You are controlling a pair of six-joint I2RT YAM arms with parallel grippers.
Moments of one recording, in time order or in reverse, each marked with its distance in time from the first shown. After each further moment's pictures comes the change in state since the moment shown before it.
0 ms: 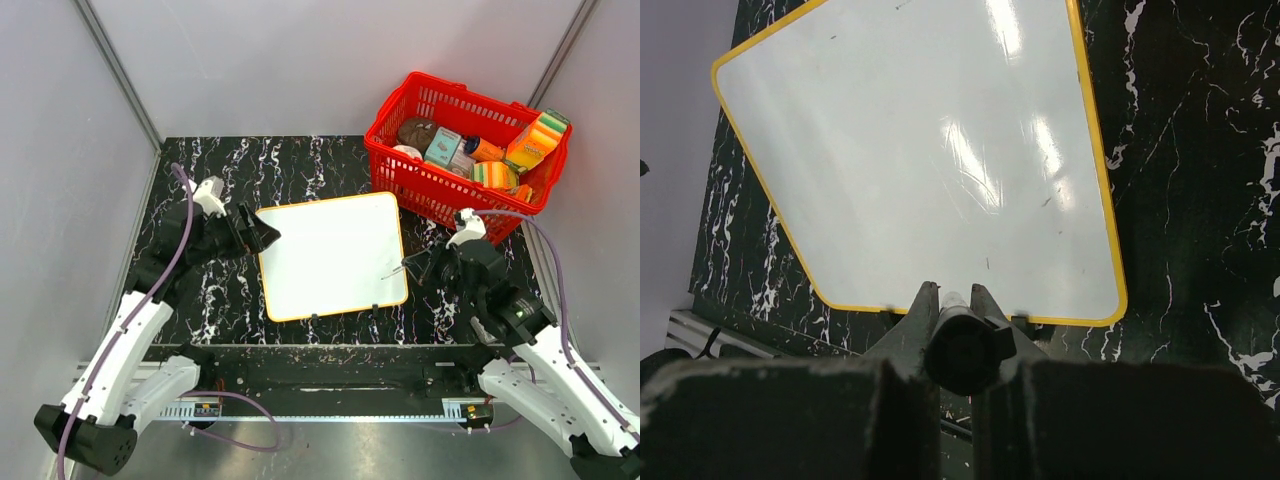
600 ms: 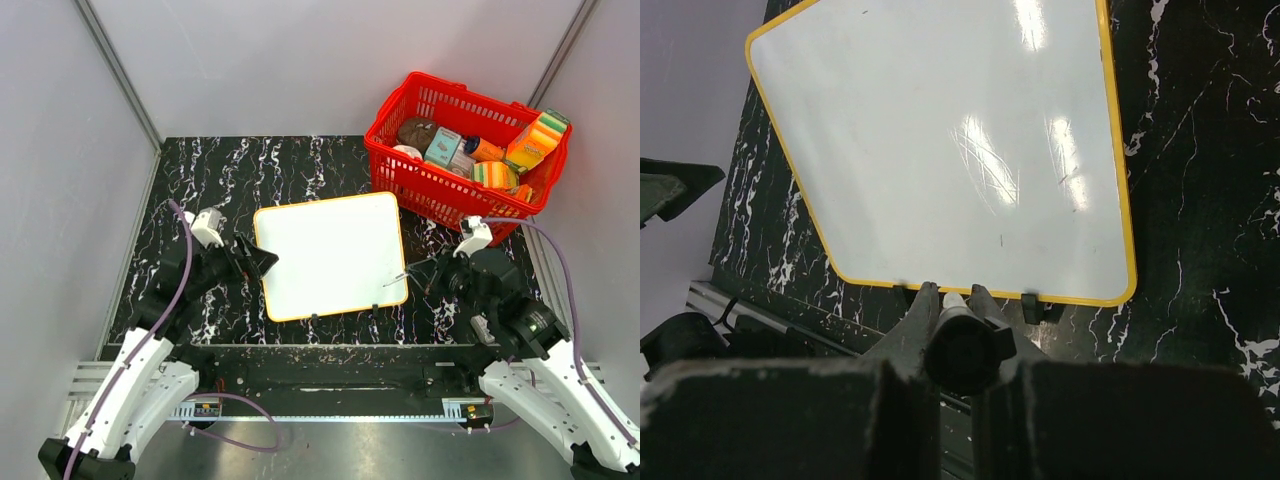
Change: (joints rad) left arm 0.005 -0.248 -0.302 0.128 0.021 -0.007; right arm 0.000 -0.075 0.030 -0.077 -0.058 -0.024
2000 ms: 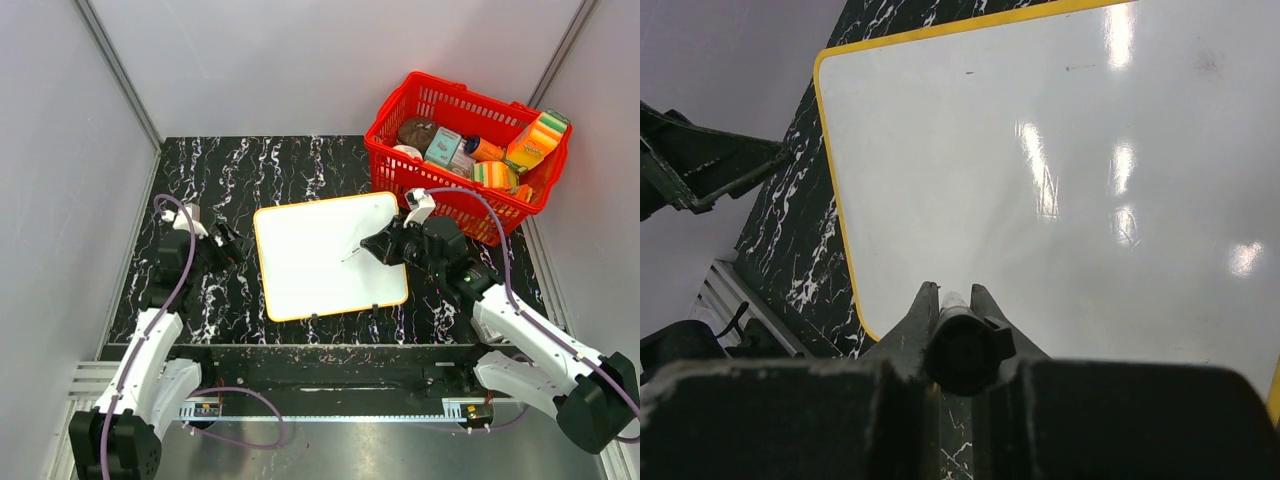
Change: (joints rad) left arm 0.239 0.151 -0.095 0.182 -0.092 0.084; right arm 0.000 0.420 -0.093 0.627 -0.188 -0.094
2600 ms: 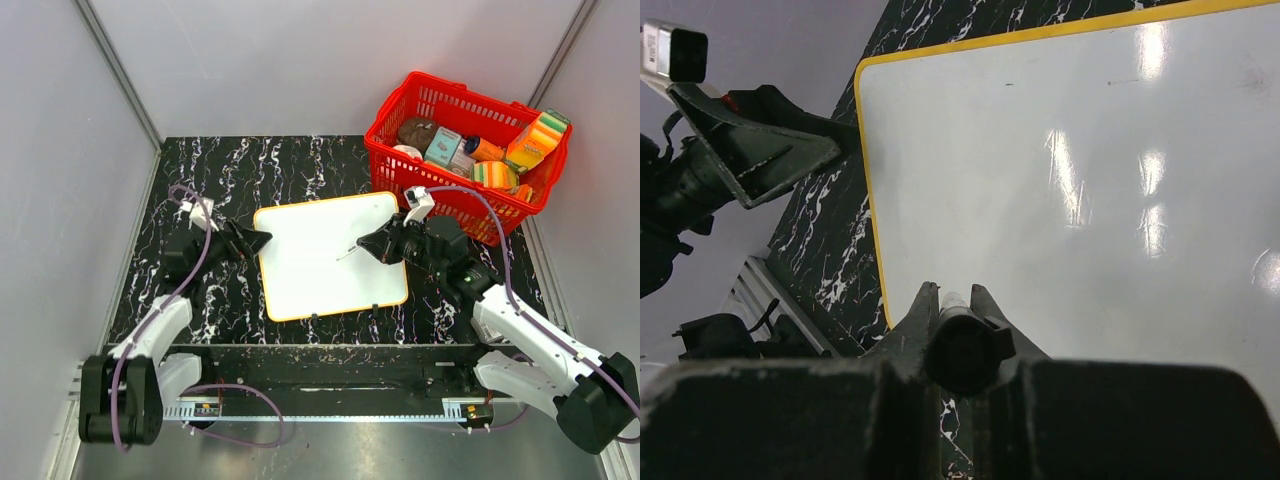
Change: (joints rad) left arm 0.055 0.190 -0.165 0.618 0.392 -0.087; right arm 0.000 0.001 0.000 0.052 -0.050 0.029
